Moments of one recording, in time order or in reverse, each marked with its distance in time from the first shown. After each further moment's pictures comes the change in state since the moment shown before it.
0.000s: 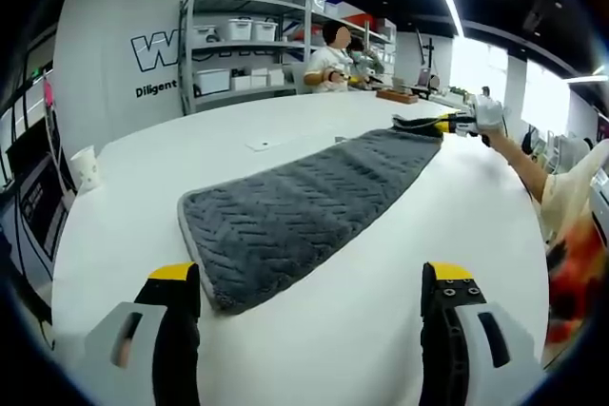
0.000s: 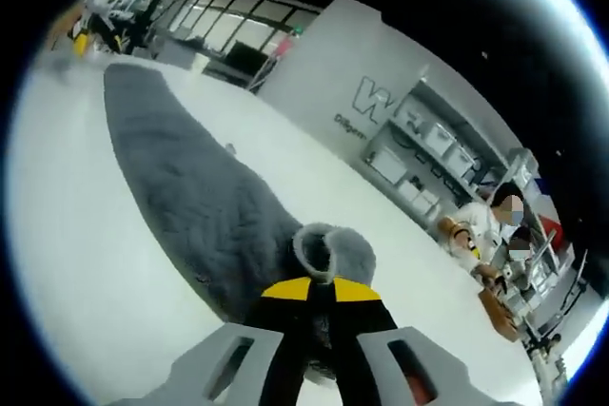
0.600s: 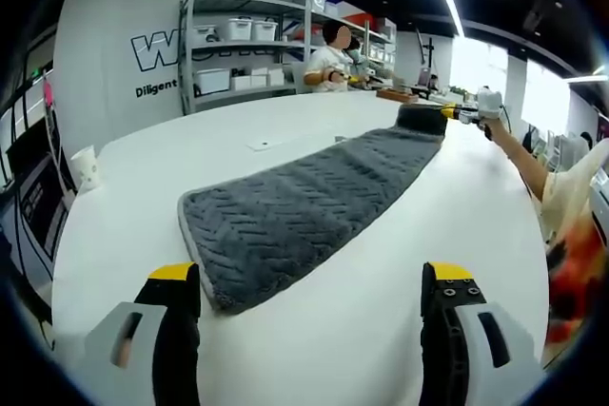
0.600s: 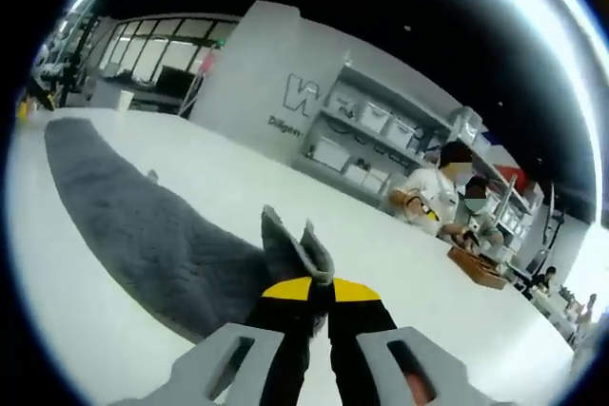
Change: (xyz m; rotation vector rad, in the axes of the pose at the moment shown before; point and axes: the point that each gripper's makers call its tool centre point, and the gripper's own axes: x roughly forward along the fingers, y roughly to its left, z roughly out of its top) left arm 0.000 -0.002 -0.001 0.000 0.002 0.001; right arm -0.016 -0.072 -0.027 0.218 0.020 -0.190
